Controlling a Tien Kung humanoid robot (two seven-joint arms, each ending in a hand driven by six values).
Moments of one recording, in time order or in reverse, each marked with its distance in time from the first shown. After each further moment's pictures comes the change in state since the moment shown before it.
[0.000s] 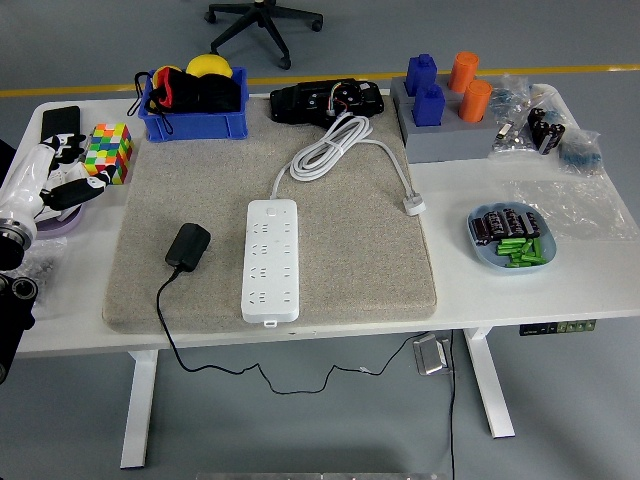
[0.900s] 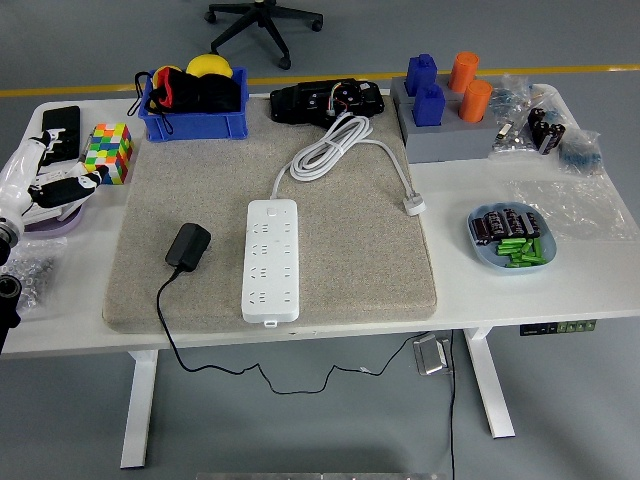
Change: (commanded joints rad) left arm 0.013 0.015 -0.056 -0.046 0.007 -0.053 -0.001; right arm 0.019 -0.007 -0.007 -0.002 0.002 -0.001 -0.001
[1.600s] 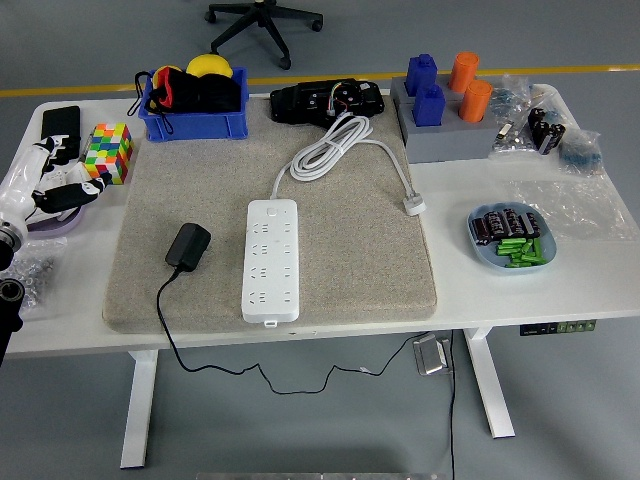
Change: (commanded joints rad) left arm 0.001 -0.006 0.012 0.003 0.003 -0.013 0.013; right arm -0.013 -0.004 -0.001 -0.001 0.005 0.003 0.000
